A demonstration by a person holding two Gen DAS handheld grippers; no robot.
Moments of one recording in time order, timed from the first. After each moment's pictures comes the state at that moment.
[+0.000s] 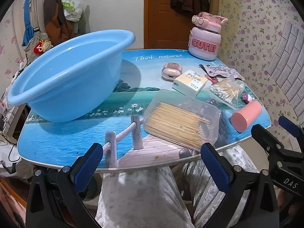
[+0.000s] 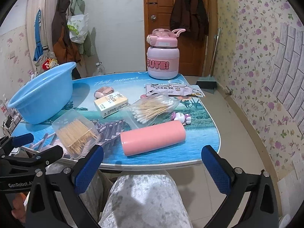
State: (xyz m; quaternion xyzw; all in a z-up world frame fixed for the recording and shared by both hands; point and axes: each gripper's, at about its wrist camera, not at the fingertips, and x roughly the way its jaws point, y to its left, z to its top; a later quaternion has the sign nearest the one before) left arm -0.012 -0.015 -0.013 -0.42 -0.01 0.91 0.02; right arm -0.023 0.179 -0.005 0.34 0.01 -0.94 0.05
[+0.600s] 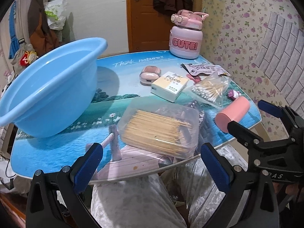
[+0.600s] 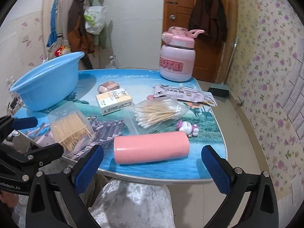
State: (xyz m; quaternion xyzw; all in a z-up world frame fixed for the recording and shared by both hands) left arm -0.023 0.008 -0.011 -0.42 0.02 0.91 0.07; right arm -0.051 0.182 -0.015 0.35 0.05 -0.93 0.11
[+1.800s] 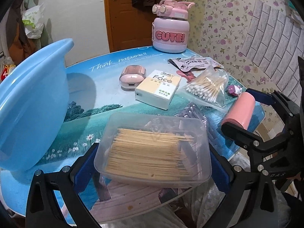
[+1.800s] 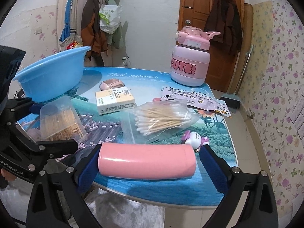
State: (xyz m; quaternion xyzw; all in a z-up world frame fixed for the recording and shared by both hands) left arm -0.064 0.017 -0.035 -0.42 0.05 0.90 0.14; right arm -0.076 0.183 -0.036 0.32 0.09 -0.93 0.16
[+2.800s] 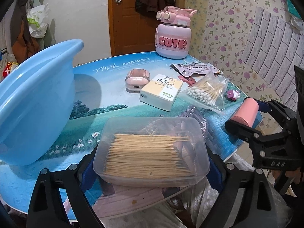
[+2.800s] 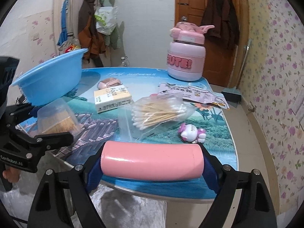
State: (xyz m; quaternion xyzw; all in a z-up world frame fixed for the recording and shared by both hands) left arm -0.056 0.007 -0.032 -0.40 0.03 0.91 0.13; right arm -0.075 0.197 -0.038 0.33 0.06 -0.93 0.16
